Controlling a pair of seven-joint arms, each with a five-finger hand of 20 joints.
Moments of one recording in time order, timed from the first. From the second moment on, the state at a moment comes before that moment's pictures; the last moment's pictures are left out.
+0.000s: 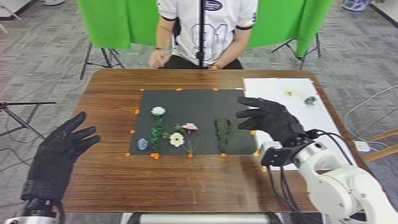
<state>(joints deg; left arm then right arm) 150.1 -55.4 -104.1 -138.2 50.4 20.2 18.4 -107.5 -68.3 89.4 -122.6 -61.4 -6.0 20.6</state>
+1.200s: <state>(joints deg) 147.9 -53.1 -103.0 -138.2 50.3 20.7 17.0 -75.1 -45.8 61.9 -94.0 -123.7 2.0 48.3</state>
